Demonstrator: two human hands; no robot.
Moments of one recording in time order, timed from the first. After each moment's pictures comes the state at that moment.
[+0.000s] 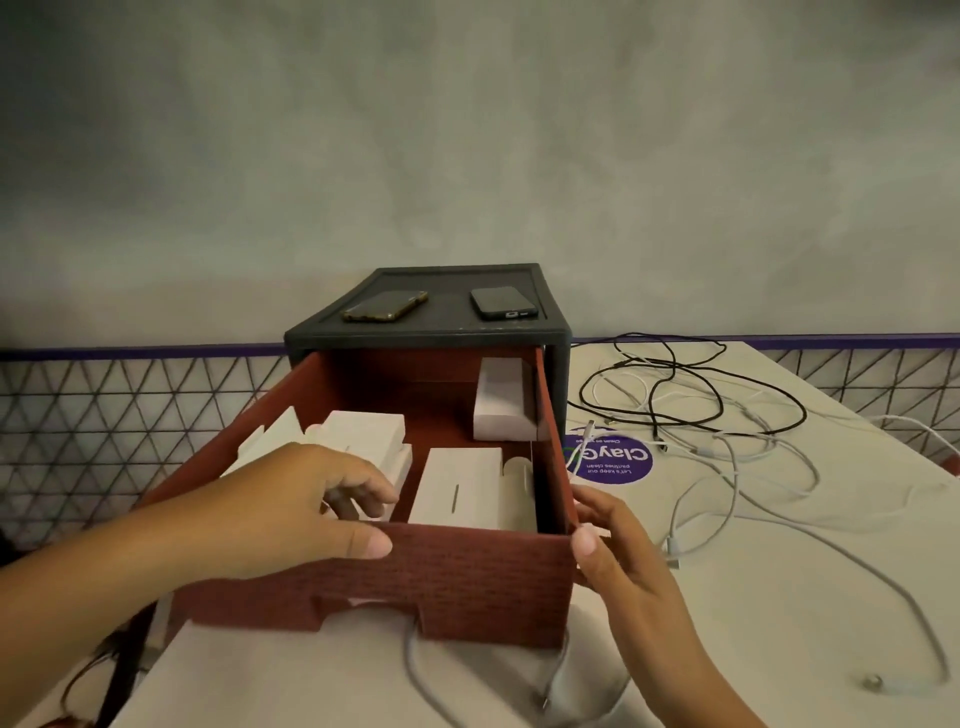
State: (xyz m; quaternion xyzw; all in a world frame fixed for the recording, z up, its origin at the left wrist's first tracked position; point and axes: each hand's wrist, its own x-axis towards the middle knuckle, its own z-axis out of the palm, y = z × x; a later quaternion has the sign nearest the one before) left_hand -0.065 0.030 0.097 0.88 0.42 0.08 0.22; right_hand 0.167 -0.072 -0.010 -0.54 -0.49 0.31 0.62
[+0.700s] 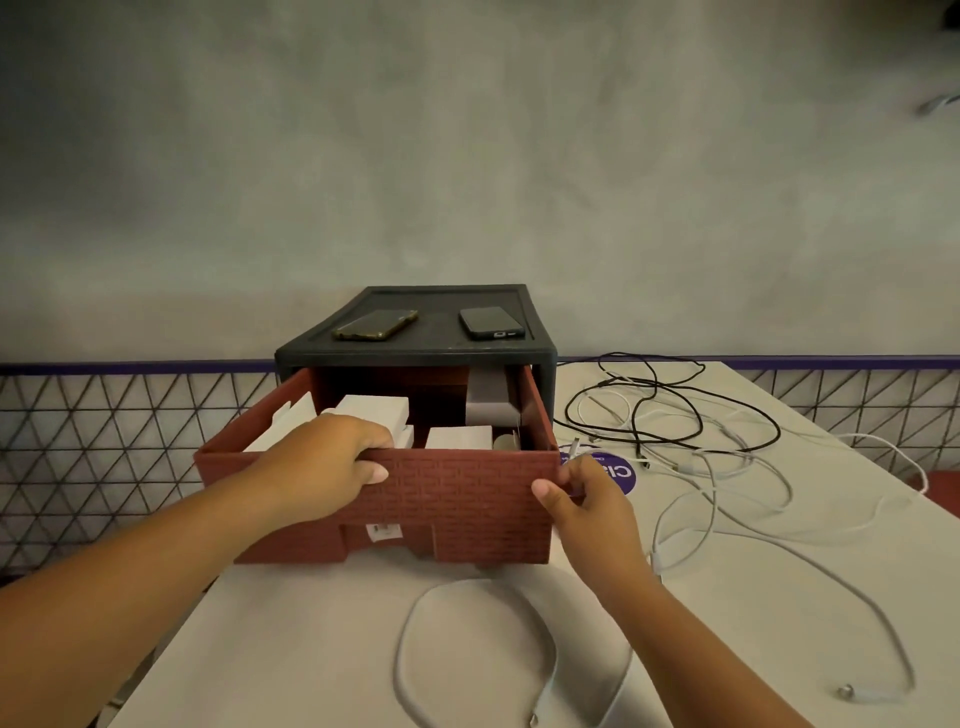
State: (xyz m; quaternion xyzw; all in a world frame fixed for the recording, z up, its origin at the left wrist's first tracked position) left_hand -0.035 0.081 0.090 0.88 0.44 0.12 0.09; right_hand 0.183 -0.014 0.013 -0.67 -0.46 0.19 0.56
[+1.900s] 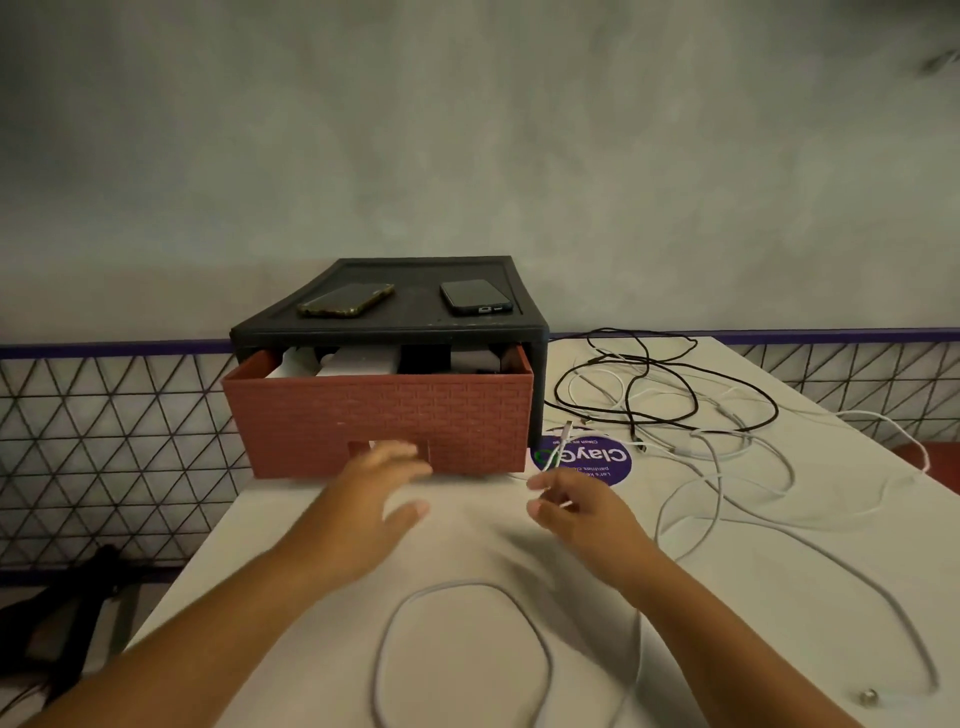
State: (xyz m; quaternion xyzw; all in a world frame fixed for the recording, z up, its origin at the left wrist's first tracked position) left_hand -0.003 0.102 -0.001 0.88 0.36 0.25 0.15; right_hand 0.218 0.010 -0.016 -0.67 -0.54 0.26 0.44
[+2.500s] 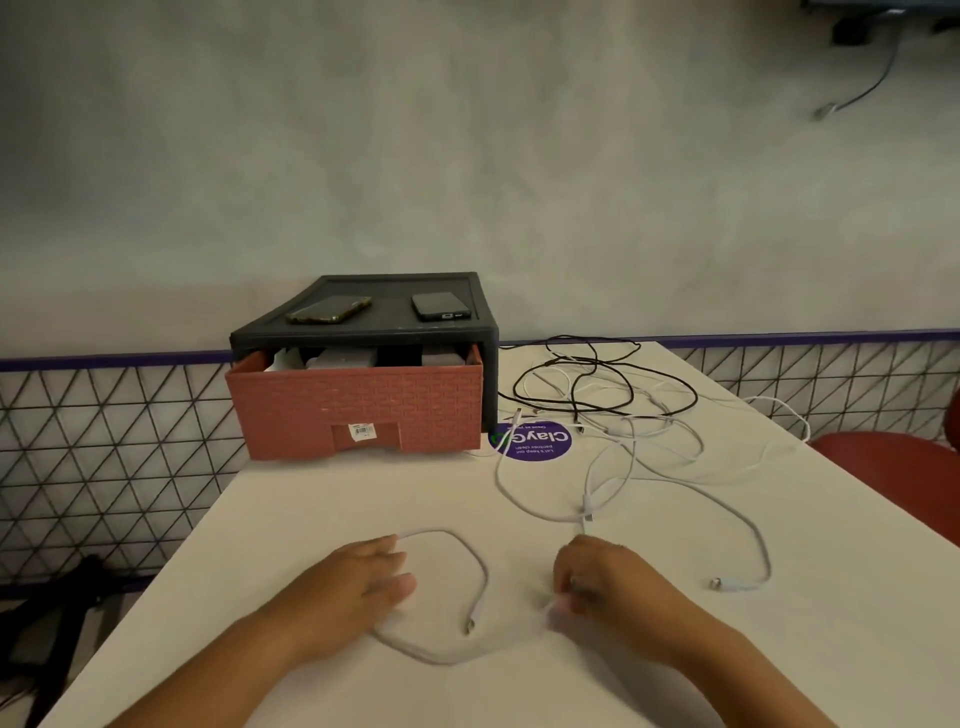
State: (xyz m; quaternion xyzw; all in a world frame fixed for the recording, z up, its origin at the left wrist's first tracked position) left_hand -0.026 0.019 -0.045 0.87 0.39 0.09 0.27; right_hand 0.235 -0.121 -0.026 -0.66 -0.71 0.11 0.22
